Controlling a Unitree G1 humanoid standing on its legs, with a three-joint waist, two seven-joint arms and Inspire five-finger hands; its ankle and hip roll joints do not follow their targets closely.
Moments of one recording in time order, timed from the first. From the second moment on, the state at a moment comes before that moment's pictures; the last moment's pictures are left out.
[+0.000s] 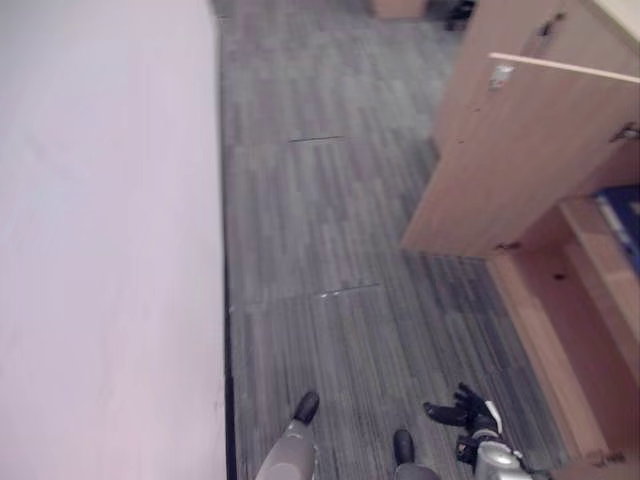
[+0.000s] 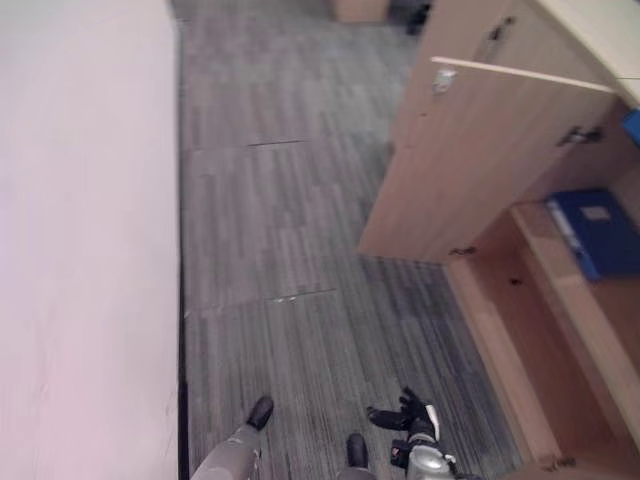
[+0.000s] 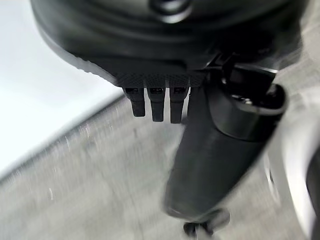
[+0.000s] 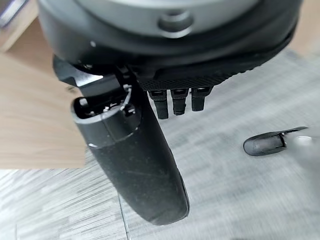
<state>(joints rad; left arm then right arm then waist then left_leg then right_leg) 0.16 0.29 -0.29 1.17 -0.04 -0.18 0.06 -0.01 -0.16 0.16 1.05 0.37 -0.17 -0.17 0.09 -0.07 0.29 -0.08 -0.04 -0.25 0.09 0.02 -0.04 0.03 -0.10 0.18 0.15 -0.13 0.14</state>
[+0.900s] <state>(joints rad) 0.10 0.24 -0.17 1.24 -0.07 -0.11 0.03 0.08 -0.27 0.05 1.08 0.32 -0.09 -0.13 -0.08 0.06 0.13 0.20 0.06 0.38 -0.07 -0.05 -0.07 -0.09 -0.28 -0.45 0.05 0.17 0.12</state>
